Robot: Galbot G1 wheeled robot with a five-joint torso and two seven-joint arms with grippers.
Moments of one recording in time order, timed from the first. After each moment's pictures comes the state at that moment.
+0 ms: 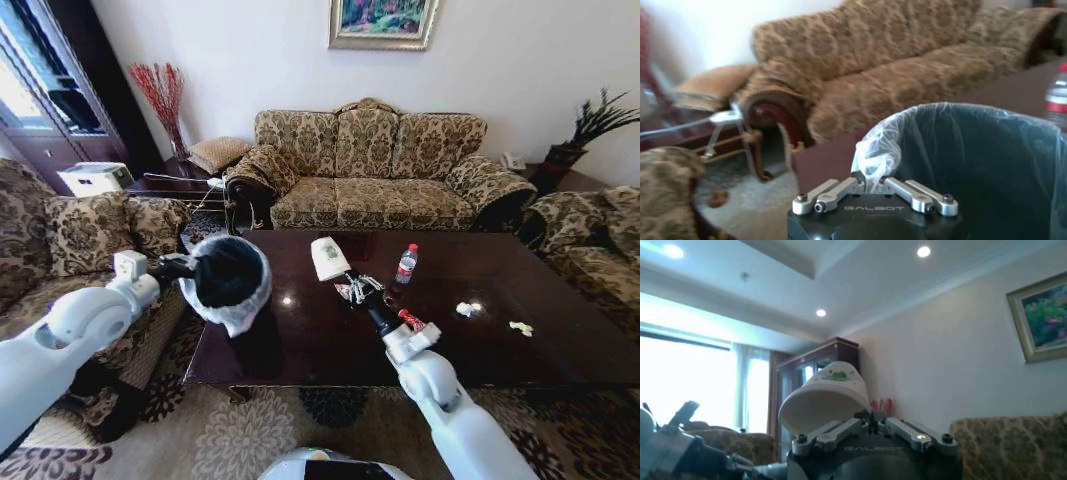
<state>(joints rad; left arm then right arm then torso) 1.52 -0.32 -0.87 -2.16 -1.09 0.46 -0.12 -1.21 1.11 0.19 2.22 0.52 0.10 -0.21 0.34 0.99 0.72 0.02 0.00</state>
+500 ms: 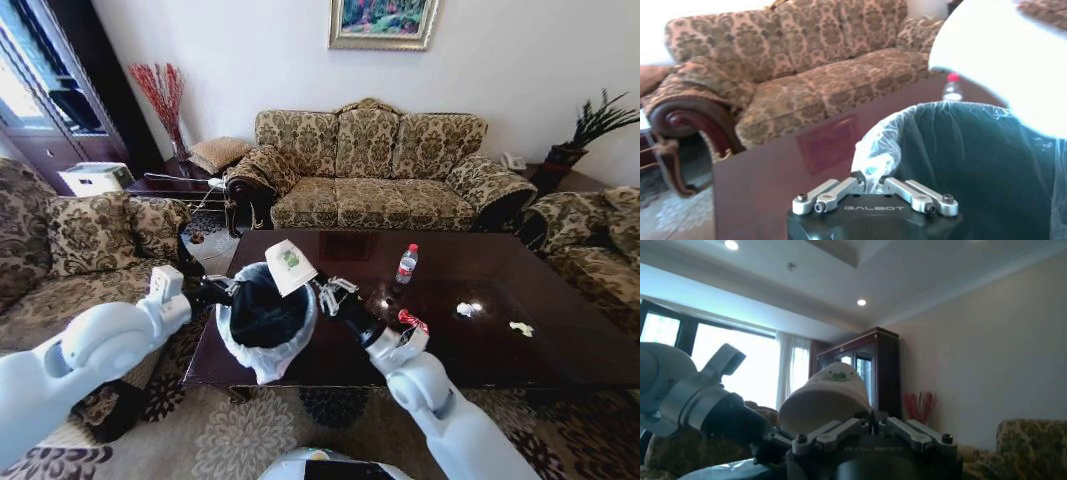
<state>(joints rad) 1.55 -0.31 -0.86 -2.40 -1.19 0.53 -0.18 -1.16 1.12 0.04 2.19 0.41 0.10 -0.24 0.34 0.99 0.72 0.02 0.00</state>
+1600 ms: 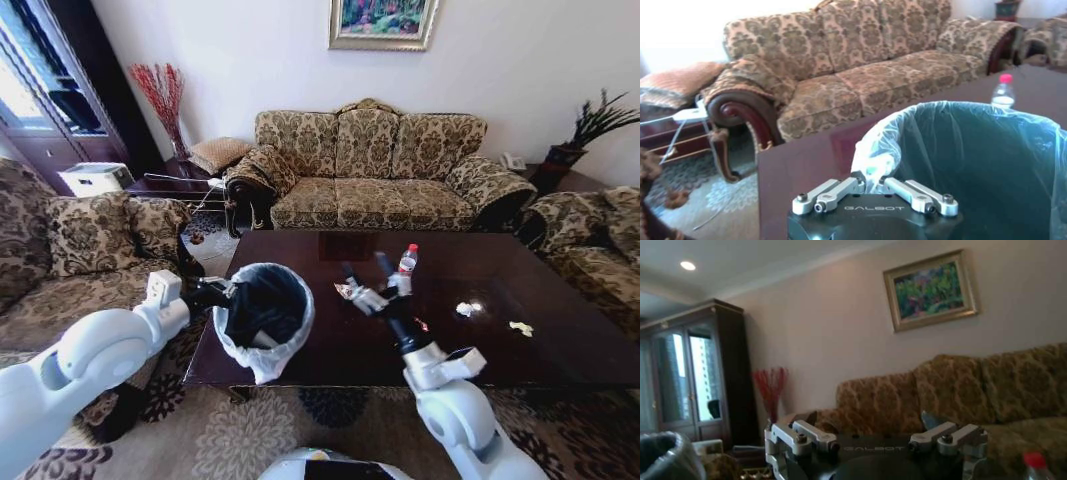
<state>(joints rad) 1.55 -0.45 -0.88 -2.35 -1.08 0.56 -0.19 -1.42 1.16 0.34 2.20 0.46 0.05 0.13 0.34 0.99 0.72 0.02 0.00</state>
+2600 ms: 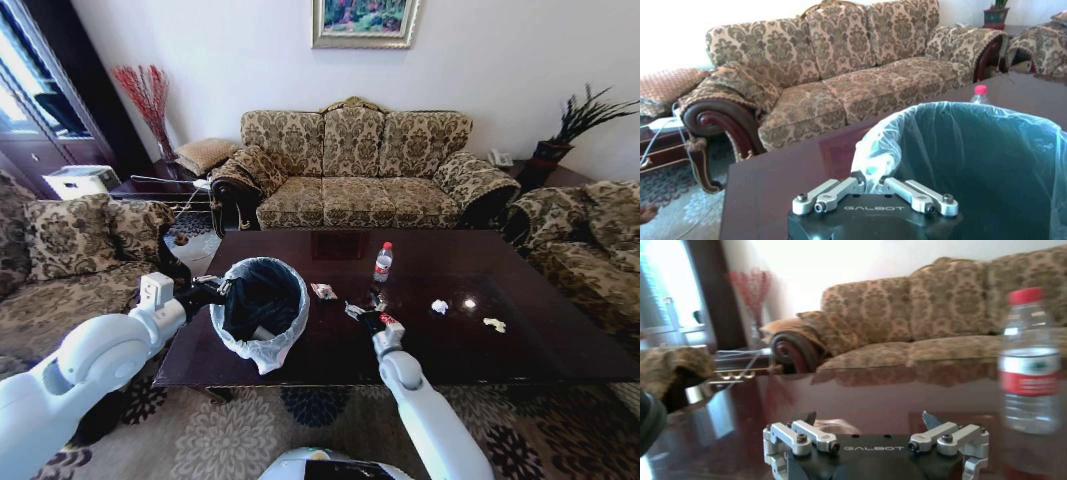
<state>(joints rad) 1.56 -0.45 -0.88 -2.37 -1.07 0.54 -0.19 -1.03 1.36 0.18 1.43 0.34 0.07 -0.05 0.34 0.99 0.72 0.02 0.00</state>
